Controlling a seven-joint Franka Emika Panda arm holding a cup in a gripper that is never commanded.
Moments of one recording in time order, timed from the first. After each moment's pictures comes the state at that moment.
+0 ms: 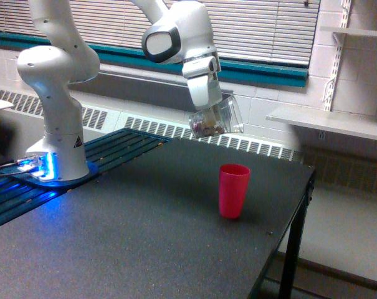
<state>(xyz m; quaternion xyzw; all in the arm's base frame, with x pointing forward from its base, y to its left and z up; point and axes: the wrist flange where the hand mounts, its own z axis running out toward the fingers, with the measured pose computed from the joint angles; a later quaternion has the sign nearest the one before) 0.445 0.027 0.351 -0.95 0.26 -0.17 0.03</state>
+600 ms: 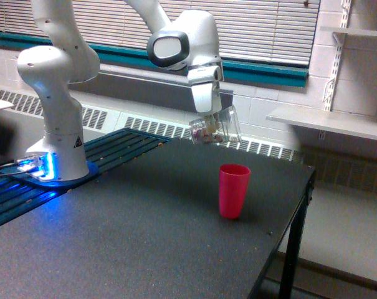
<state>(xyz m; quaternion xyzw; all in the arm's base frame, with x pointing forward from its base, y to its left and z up) 0.448 0.039 0.334 -0.95 0.25 -0.16 -0.01</state>
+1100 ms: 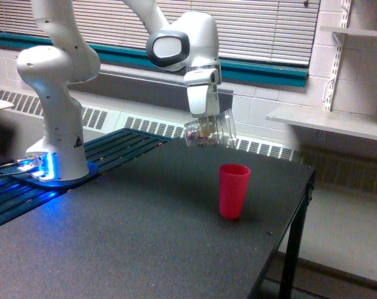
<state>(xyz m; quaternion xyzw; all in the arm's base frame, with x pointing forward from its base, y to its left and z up) 0.446 0.032 0.327 -0.95 0.28 -0.14 -0.03</state>
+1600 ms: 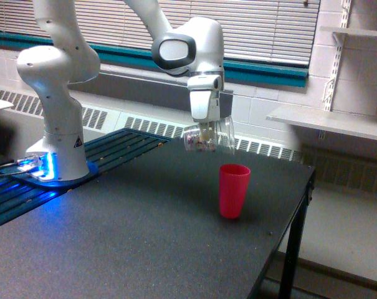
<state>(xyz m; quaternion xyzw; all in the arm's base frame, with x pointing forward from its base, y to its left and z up) 0.451 0.036 0.313 -0.95 0.27 -0.12 -0.06</state>
